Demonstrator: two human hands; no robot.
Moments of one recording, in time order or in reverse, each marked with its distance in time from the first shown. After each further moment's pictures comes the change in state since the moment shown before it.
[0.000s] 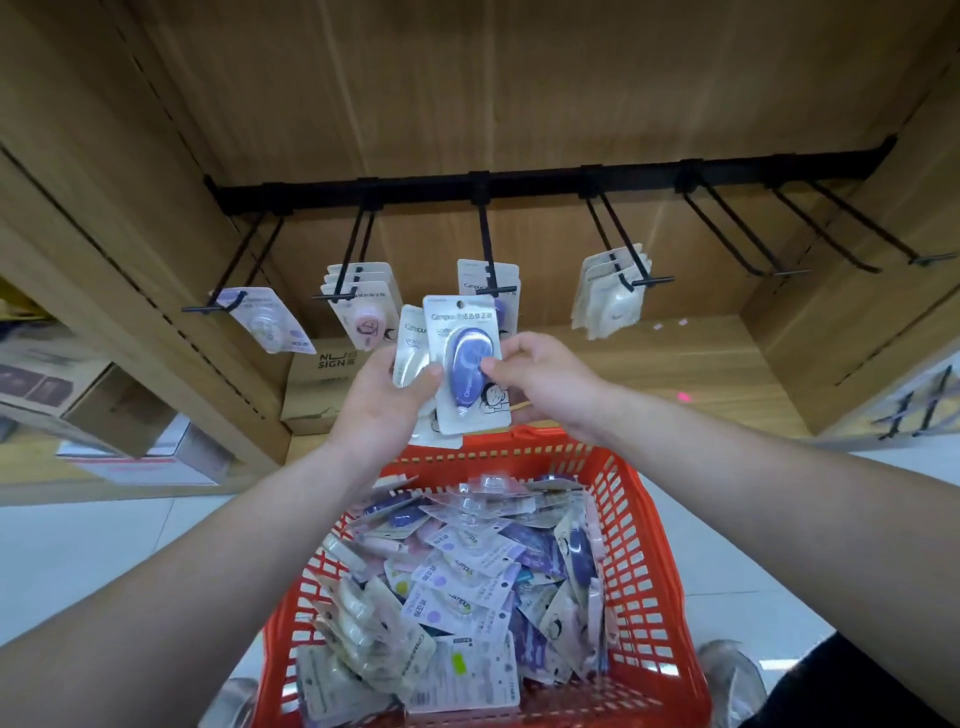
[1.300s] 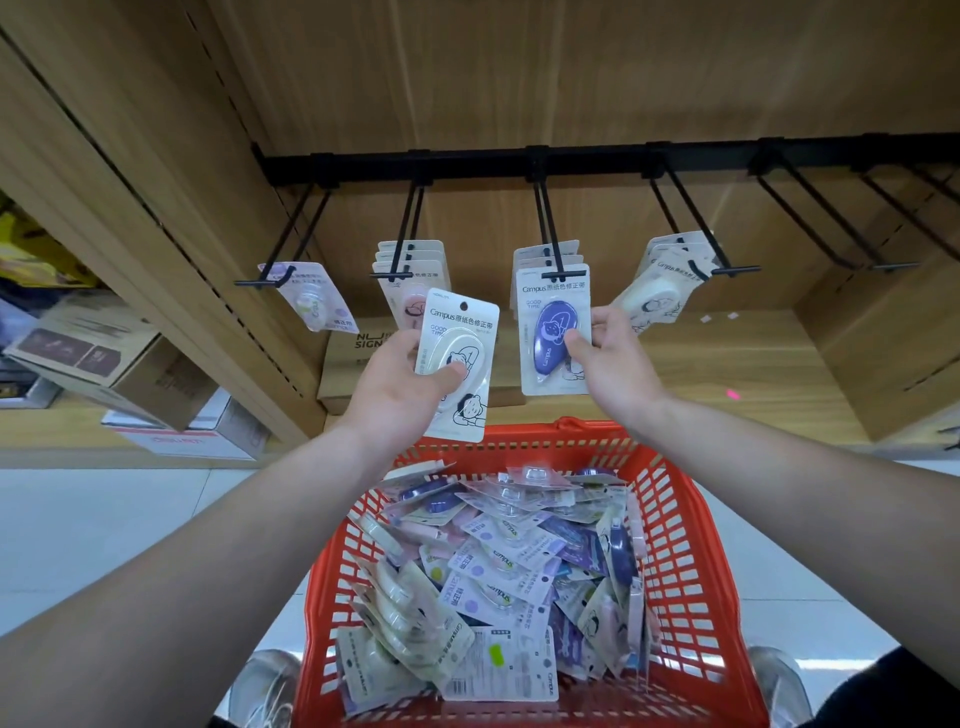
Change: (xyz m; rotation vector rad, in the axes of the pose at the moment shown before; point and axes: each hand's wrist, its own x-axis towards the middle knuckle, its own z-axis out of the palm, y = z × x) left_hand 0.011 -0.010 -0.036 0.011 -0.027 0.004; right_hand 0.028 0.026 0.004 -0.084 0.342 -0.157
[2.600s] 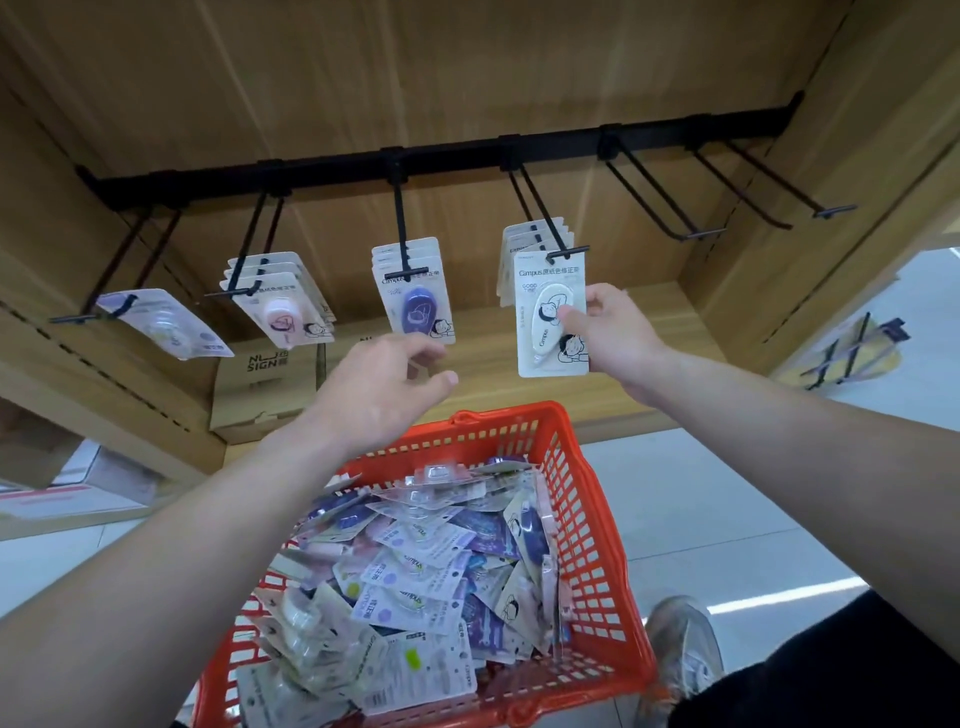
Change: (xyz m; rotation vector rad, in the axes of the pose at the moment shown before) left_hand 0.005 0.030 0.086 0.846 -0.205 0.395; right_hand 0.008 0.030 -0.128 0.018 0.082 0.145
